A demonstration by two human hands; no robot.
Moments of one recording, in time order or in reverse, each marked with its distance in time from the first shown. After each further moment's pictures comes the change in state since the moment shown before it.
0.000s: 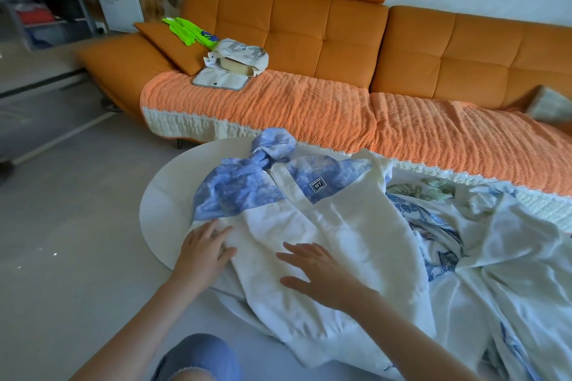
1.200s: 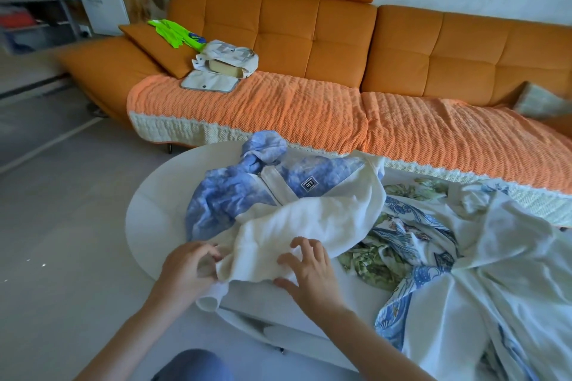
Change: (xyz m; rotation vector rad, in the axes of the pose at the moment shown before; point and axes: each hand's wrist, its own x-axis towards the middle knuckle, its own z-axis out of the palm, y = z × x) left_hand -0.016 -0.005 -0.016 -0.398 0.074 0.063; right_hand 0.019 0.009 0.046 -0.176 0.630 0.090
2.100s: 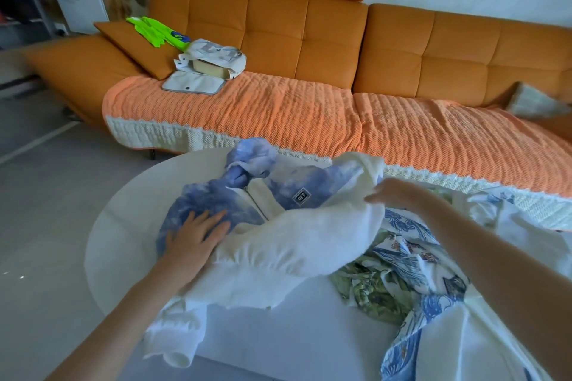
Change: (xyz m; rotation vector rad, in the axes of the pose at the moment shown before) left_hand 0.105 0.004 0.022 -0.031 -0.150 -0.166; right_hand 0.143 0.169 -0.107 0.024 -0.604 0.702
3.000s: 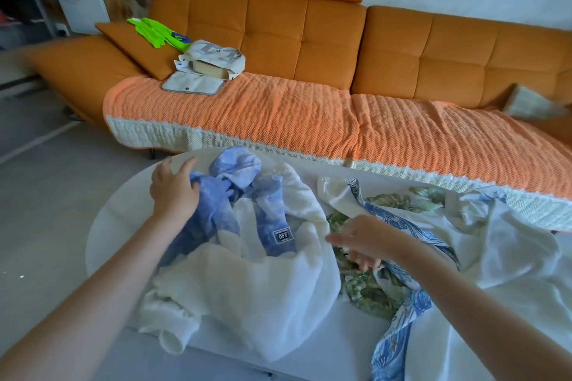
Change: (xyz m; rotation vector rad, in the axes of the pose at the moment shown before) left_hand 0.049 0.038 -0.044 0.242 0.417 -0.136; right_hand -0.083 -0.016 0.039 0.094 -0.292 -0.222
